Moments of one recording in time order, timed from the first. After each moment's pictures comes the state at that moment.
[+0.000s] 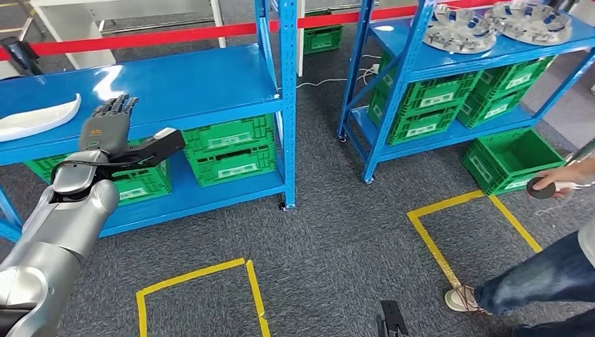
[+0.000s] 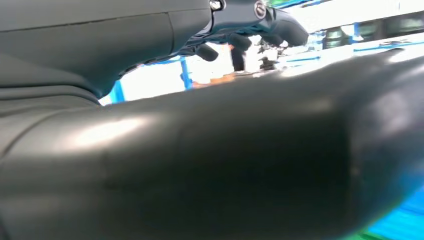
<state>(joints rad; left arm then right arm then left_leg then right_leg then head) -1.04 -0.06 -0.40 -0.44 -1.20 0.10 -0.06 -0.05 0.04 -0.24 -0.21 0.12 -0.26 -0.41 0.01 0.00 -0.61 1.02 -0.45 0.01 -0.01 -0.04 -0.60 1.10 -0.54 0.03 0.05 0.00</state>
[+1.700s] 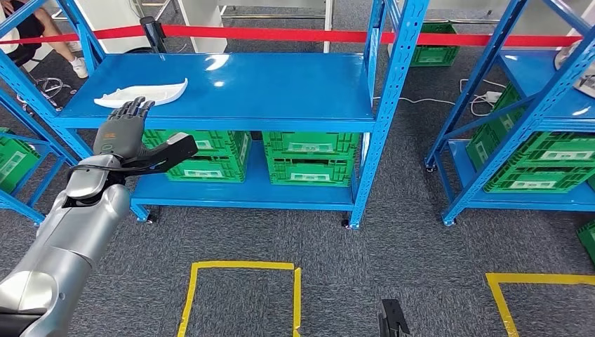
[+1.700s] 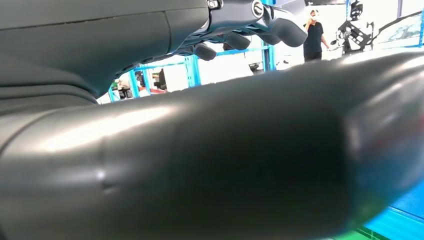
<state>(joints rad) -1.02 -0.09 -0.38 -0.44 -1.21 0.11 -0.09 -0.05 0.05 -0.26 -0.21 0.12 -0.28 -0.40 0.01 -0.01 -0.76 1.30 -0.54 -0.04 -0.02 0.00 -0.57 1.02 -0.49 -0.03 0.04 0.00</state>
